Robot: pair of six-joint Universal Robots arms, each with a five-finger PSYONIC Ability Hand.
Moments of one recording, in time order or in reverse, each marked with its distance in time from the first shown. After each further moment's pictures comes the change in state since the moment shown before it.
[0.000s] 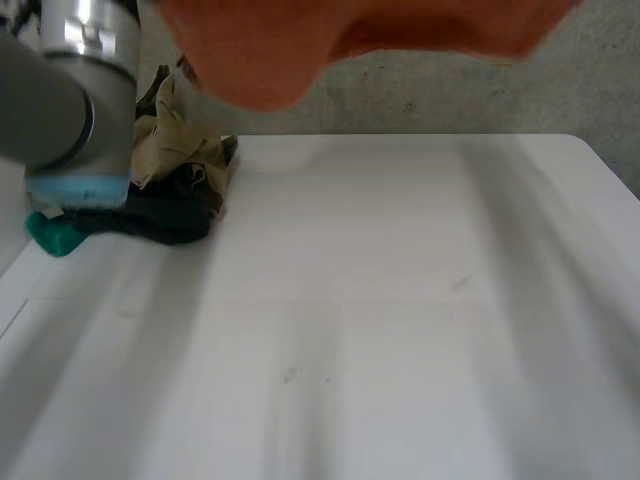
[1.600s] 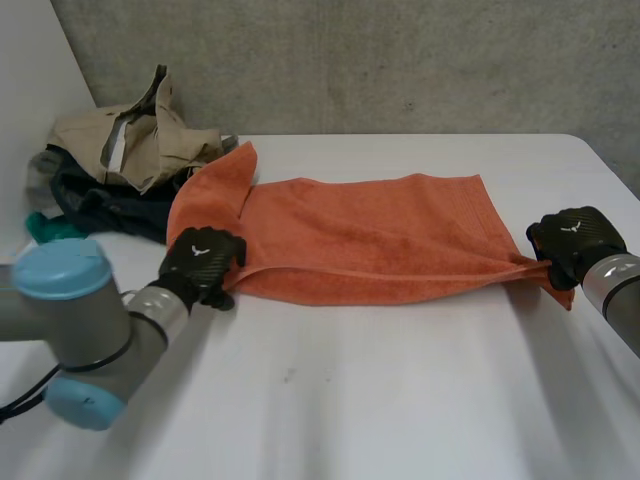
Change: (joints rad) left arm 0.102 -0.152 -0.664 -0.114 0.239 -0.276; right arm -0.148 0.022 0.679 0.291 -0.192 0.009; left_hand -0.496 -0.542 -0.537 -0.550 -0.523; right_hand 0.000 0.000 0.002 0.000 0.000
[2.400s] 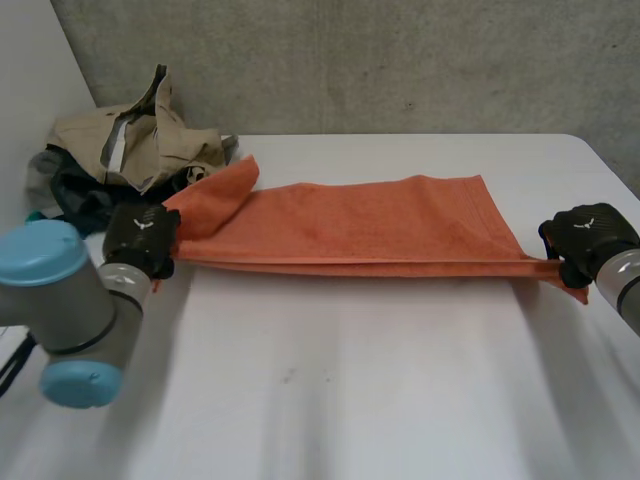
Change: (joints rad) left arm 0.038 0.032 0.034 0.037 -0.291 0.136; right arm -0.026 -0.029 -0.009 0.048 0.005 -0.028; left_hand 0.437 0.535 0.512 0.549 0.488; right_hand 0.000 0.000 0.000 0.000 0.000
